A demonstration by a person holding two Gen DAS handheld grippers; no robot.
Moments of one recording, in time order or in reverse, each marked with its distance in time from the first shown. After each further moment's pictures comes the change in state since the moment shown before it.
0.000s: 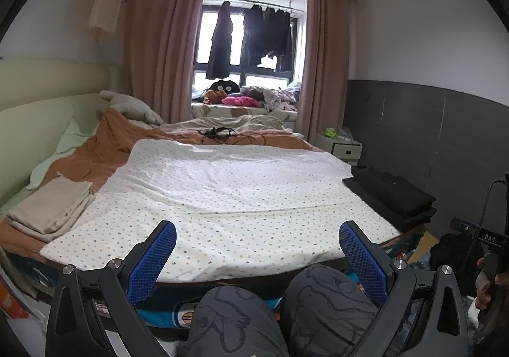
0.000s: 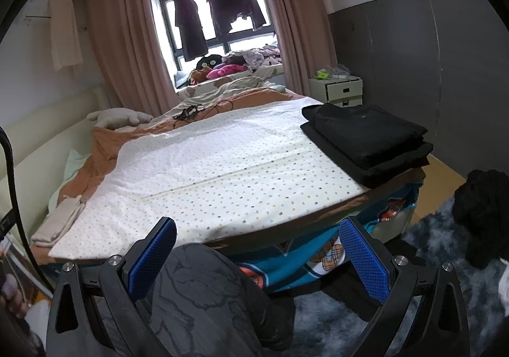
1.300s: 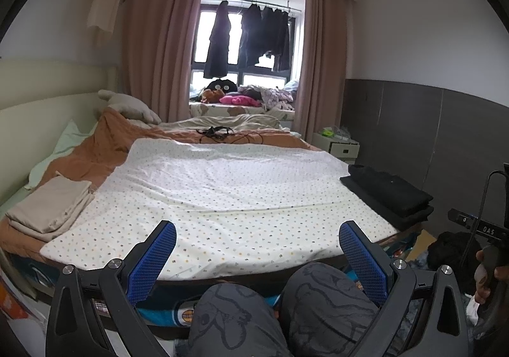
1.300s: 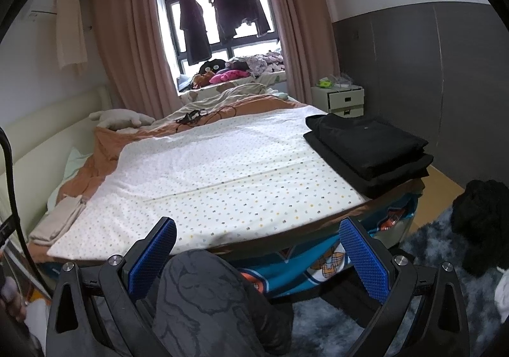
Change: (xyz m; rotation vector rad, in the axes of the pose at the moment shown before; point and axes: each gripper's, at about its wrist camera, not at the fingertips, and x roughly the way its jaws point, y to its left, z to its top) left arm -0.004 0.002 -0.002 -0.008 0.005 -0.014; right arm -0.008 0.011 0.009 -0.026 -0.026 -0.008
